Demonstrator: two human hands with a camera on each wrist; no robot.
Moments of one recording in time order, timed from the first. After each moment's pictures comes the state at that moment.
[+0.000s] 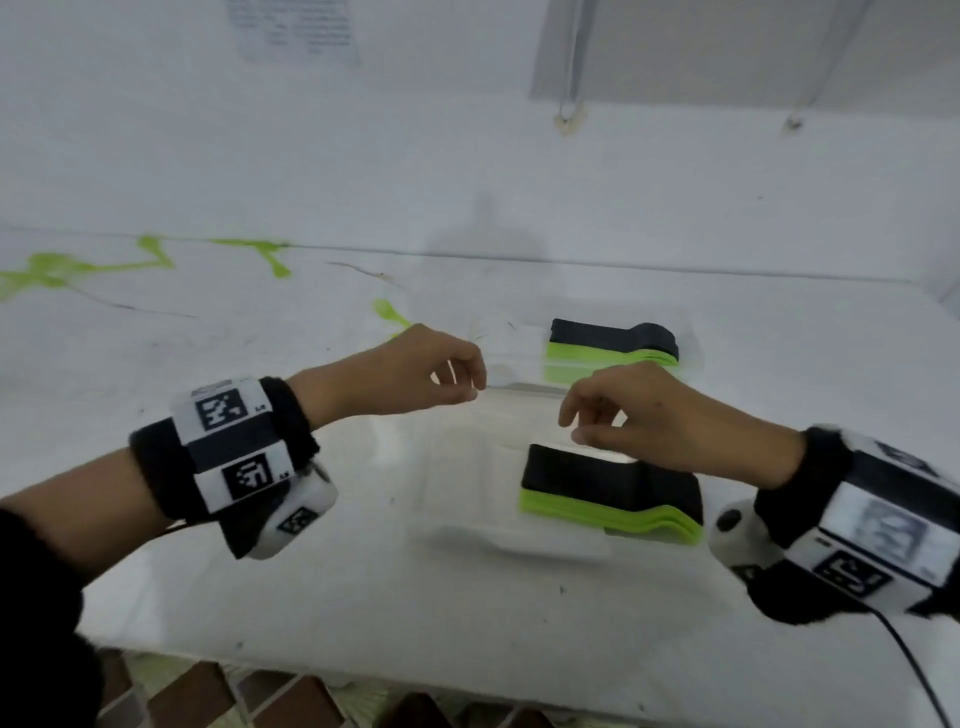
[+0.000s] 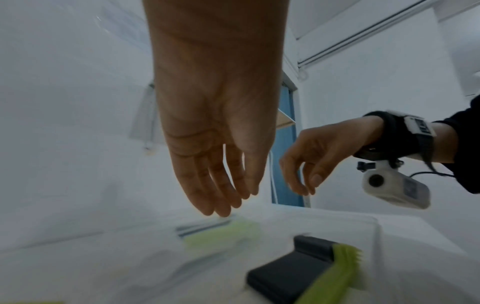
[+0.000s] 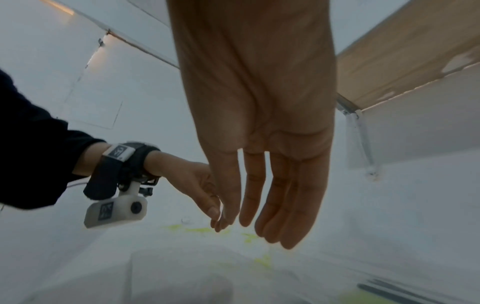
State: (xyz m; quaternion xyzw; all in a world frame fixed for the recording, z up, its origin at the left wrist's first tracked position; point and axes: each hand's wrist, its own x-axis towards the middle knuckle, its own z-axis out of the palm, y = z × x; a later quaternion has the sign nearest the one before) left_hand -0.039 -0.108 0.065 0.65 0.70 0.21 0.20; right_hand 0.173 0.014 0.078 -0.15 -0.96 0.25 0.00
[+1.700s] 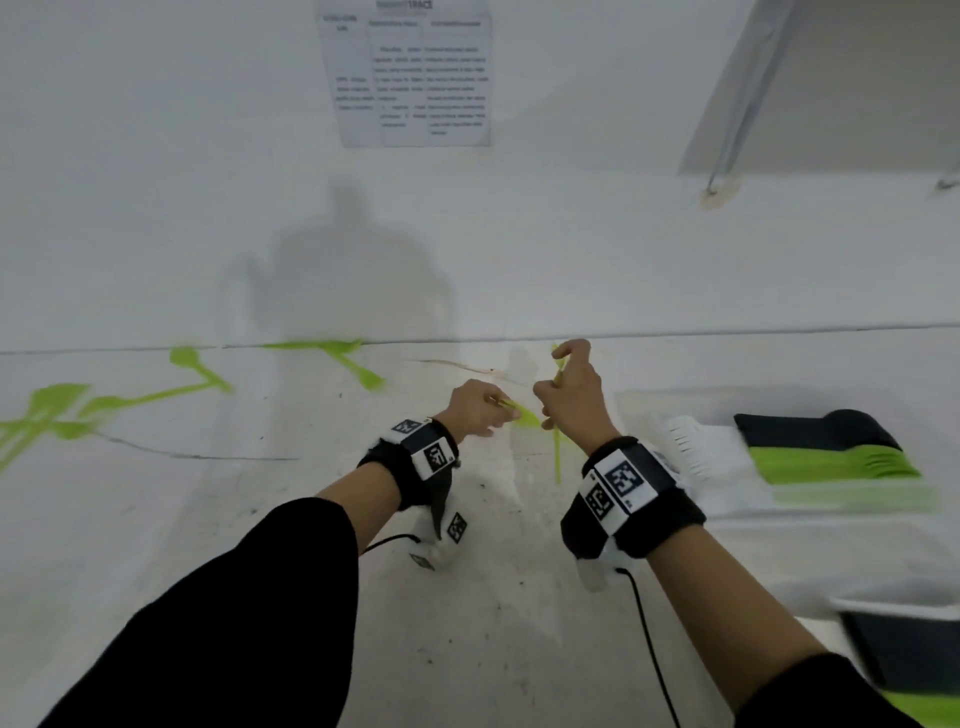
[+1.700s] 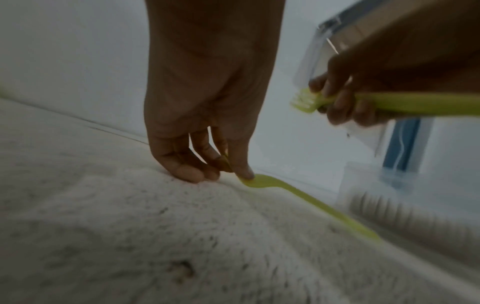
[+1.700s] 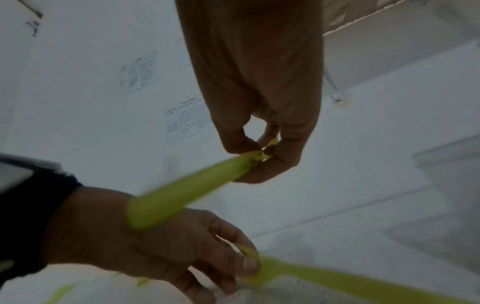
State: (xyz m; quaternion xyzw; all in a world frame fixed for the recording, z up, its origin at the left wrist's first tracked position) left_hand -0.326 -0.020 -0.044 0.43 0.73 0.38 0.37; right_hand -0.187 0.016 0.000 -0.42 -0.72 0.45 0.31
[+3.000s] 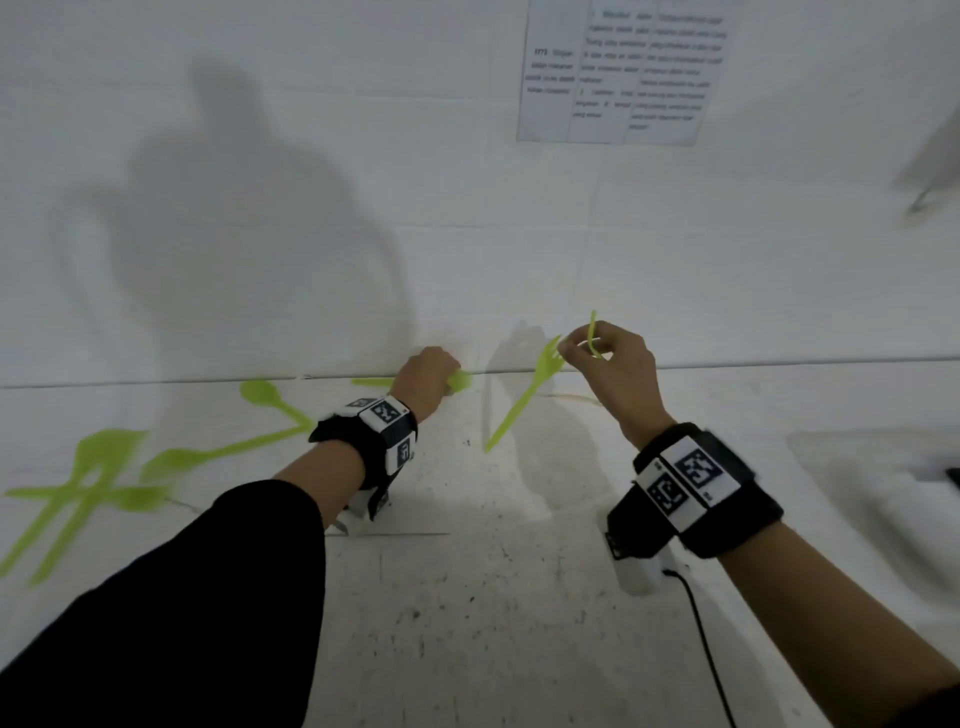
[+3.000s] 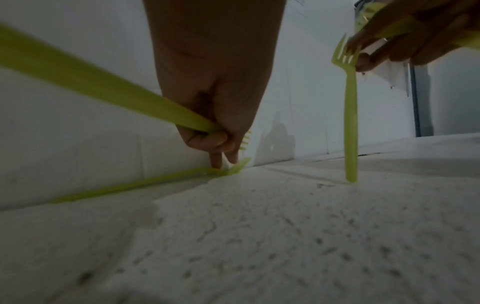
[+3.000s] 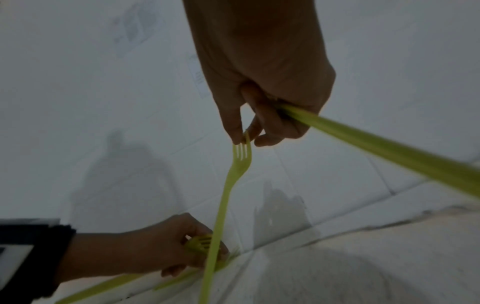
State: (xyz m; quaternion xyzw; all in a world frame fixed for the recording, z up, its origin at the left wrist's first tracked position) left_hand -0.589 -0.047 -0.050 0.58 0.79 0.14 0.11; right_hand -0.369 -0.005 0.020 -0.43 -0.72 0.38 0.39
